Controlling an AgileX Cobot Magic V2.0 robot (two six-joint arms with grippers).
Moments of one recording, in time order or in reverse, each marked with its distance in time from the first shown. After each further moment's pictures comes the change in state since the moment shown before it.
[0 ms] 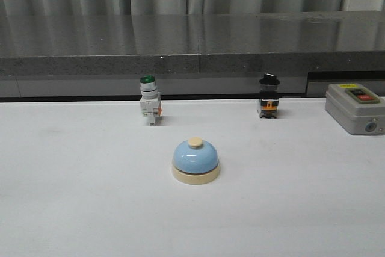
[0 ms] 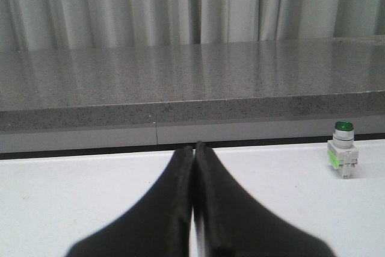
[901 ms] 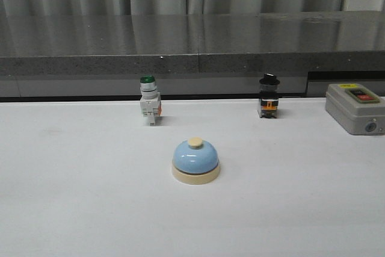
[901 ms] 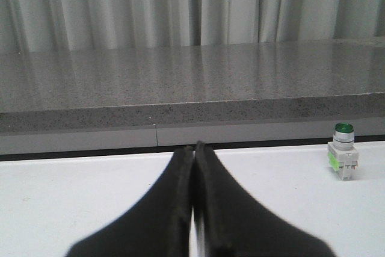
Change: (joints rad) left arm 0.000 0.000 0.000 0.000 -0.006 0.000; right arm 0.000 0.190 -0.443 0.002 0.436 0.000
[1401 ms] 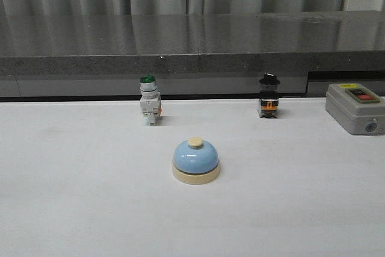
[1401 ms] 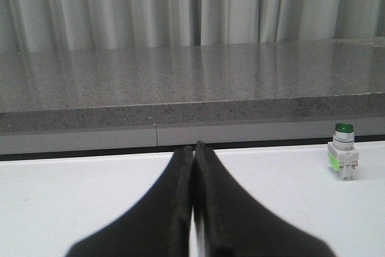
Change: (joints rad) left arm 0.000 0.000 0.000 0.000 0.000 0.000; right arm 0.000 0.504 -0.417 0.026 0.369 0.000
